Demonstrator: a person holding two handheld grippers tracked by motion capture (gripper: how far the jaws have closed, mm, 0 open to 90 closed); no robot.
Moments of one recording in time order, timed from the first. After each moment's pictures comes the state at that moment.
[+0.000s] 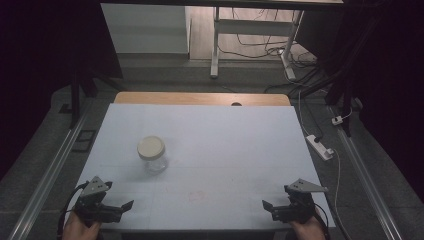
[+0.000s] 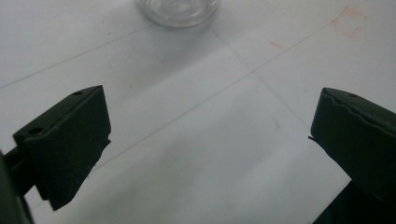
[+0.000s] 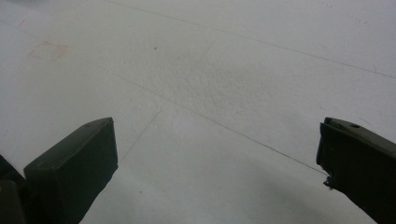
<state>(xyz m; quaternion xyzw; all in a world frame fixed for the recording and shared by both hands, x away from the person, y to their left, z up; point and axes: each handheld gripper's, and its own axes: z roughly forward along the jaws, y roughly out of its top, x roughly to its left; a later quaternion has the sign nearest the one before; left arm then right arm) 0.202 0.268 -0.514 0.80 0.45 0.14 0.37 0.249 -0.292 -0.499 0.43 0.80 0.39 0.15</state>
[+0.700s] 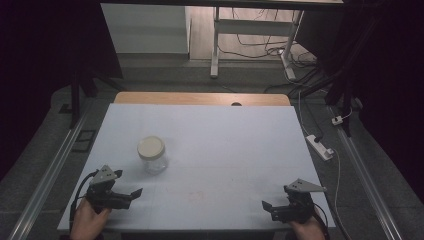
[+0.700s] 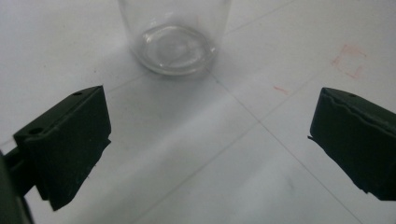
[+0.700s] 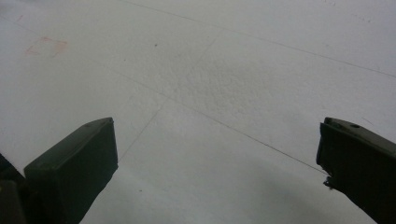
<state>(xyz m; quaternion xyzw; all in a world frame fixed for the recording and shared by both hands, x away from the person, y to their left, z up) 0.238 0.259 -0.517 0.79 0.44 0.15 0.40 0.250 -0.291 -0.500 0.43 0.80 0.38 0.15</state>
